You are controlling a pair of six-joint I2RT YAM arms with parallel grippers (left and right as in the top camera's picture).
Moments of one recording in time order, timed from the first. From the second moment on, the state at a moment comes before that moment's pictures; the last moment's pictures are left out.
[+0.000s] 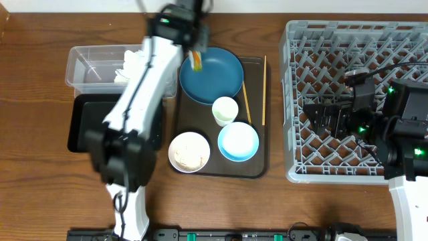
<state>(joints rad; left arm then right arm) -0.30 2.06 2.07 -0.94 -0.16 -0.15 -0.09 1.08 1.12 -0.86 -0.52 -0.03</state>
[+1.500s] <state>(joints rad) -0.09 1.78 2.05 -1.52 -0.07 -0.30 -0.09 1.08 1.12 -0.86 -0.52 -0.03</state>
